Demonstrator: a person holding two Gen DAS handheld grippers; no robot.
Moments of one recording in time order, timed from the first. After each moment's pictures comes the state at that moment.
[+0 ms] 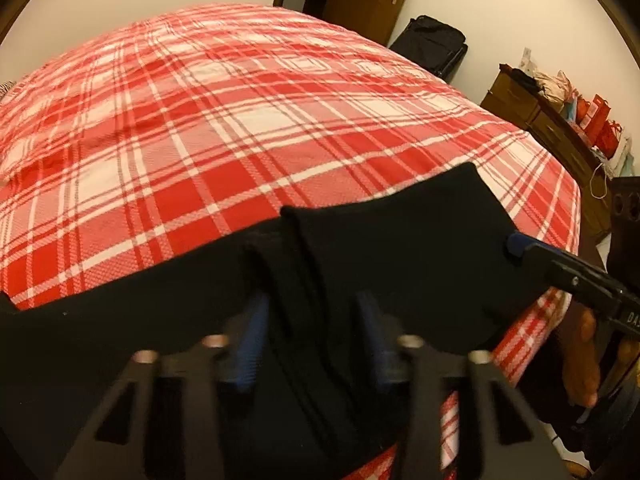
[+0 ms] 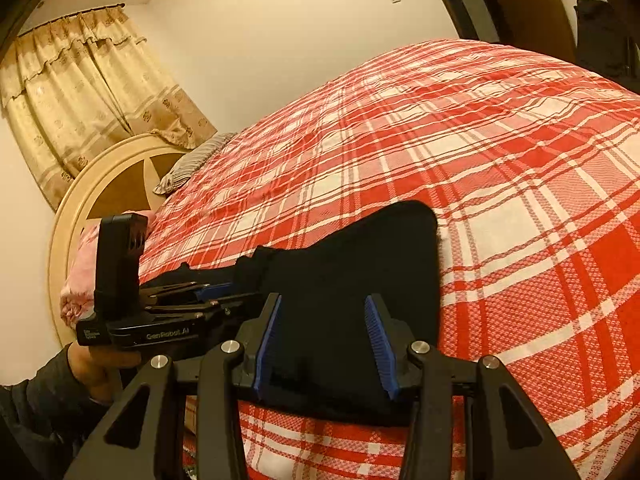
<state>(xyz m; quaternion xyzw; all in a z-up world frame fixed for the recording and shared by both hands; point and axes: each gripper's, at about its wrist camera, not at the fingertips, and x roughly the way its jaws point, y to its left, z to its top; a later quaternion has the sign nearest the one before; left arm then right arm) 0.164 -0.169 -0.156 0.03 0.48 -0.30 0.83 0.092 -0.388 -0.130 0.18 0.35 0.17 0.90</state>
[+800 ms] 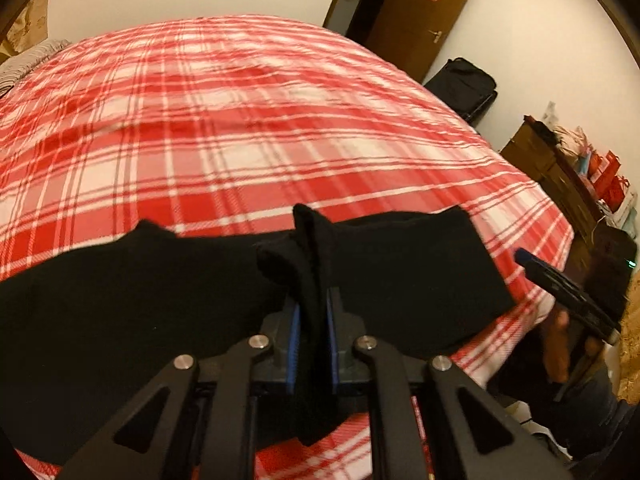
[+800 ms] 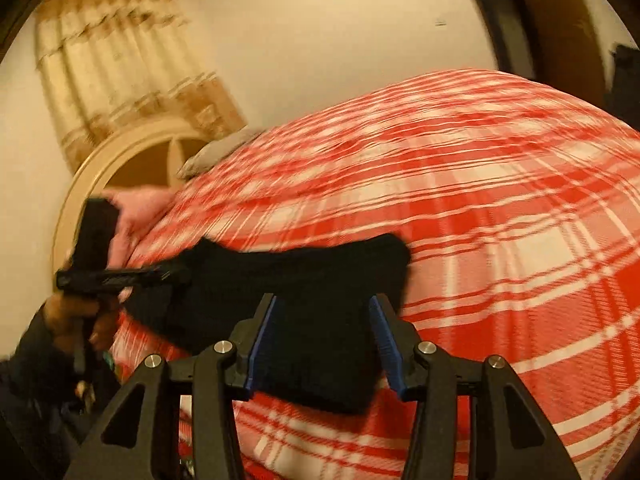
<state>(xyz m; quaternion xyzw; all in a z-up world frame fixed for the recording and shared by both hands) 0.154 -0.048 -0.134 -0.04 0.47 -0.24 0.85 0.070 -0.339 -0.129 0.10 0.34 0.24 0.90</state>
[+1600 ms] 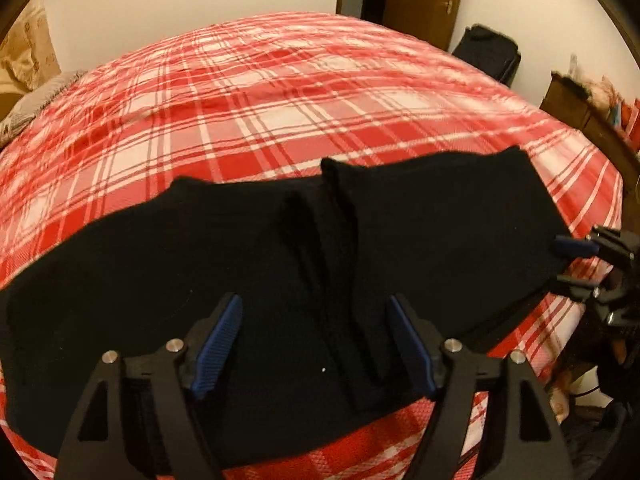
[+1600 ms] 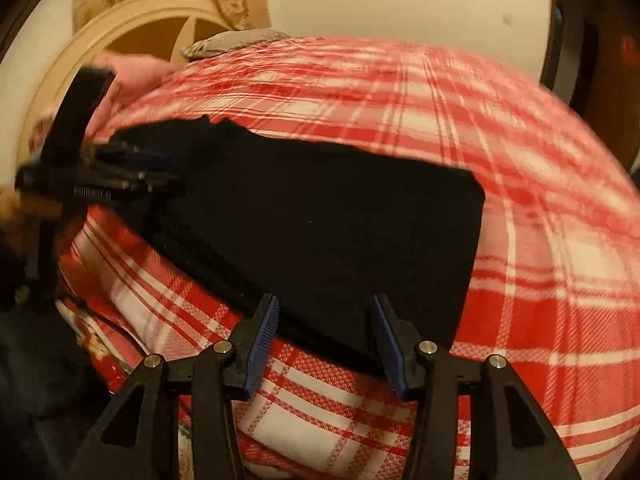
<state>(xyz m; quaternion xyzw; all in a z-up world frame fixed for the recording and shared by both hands) 0.138 -0.040 -0.168 0.05 0.46 -0.19 0.87 0.063 -0.262 -0.152 -0.11 0.41 0.23 0.88</state>
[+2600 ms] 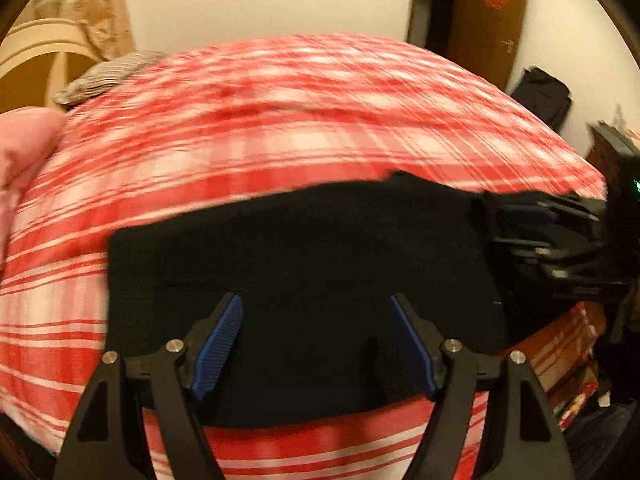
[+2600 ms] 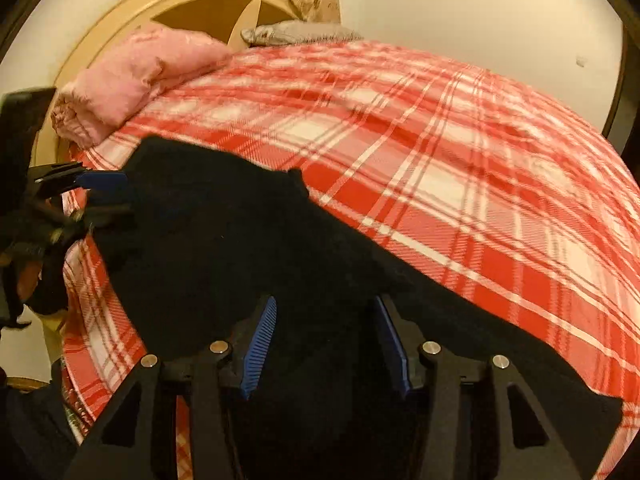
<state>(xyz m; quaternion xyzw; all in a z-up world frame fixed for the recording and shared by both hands) 0.118 0.107 -0.145 0.01 0.43 -0.07 0.90 0.145 -0.122 -0.147 -0.13 0.38 0.30 0.86</state>
